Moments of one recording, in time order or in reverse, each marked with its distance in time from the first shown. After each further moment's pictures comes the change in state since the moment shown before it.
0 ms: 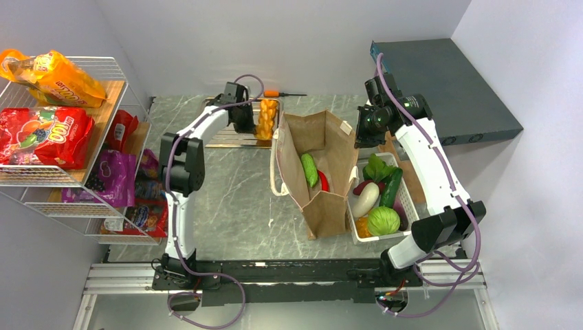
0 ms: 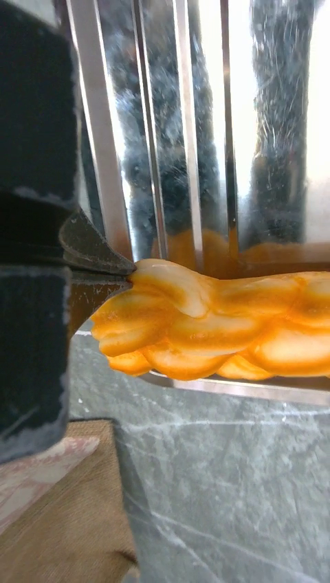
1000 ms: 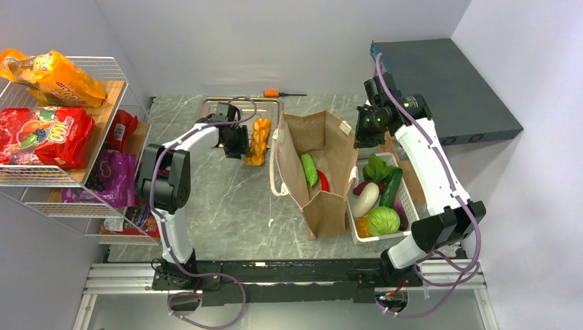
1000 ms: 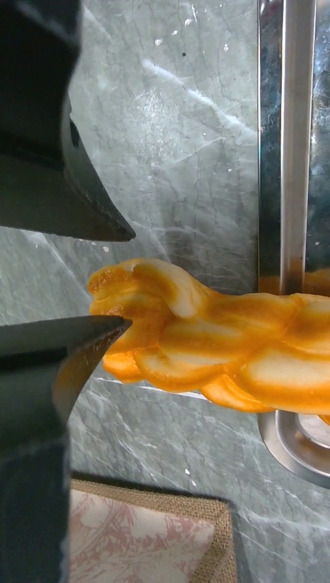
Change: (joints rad) left arm 0.010 -0.296 -0.447 0.027 -0.014 0.028; right arm 0.006 0.000 0.002 0.000 0.000 -0.001
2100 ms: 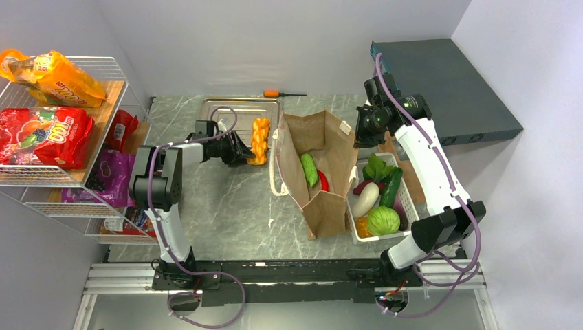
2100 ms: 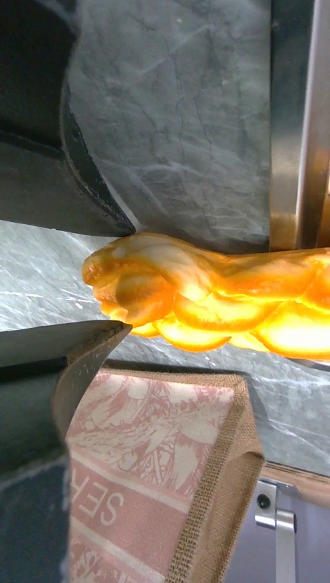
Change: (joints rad) left arm 0.161 0.000 -0.306 0.496 0.520 -0.237; right arm 0.001 0.000 0.000 0.000 0.000 -0.006
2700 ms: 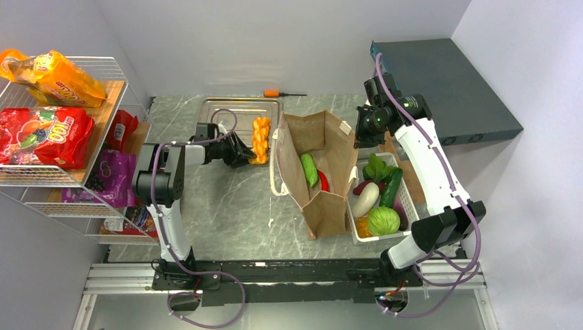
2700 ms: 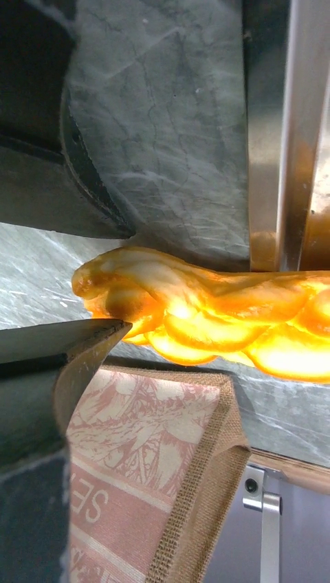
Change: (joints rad) left arm 0.000 0.053 -0.023 0.123 0.031 -0.085; right arm 0.000 0.000 0.000 0.000 0.000 0.000
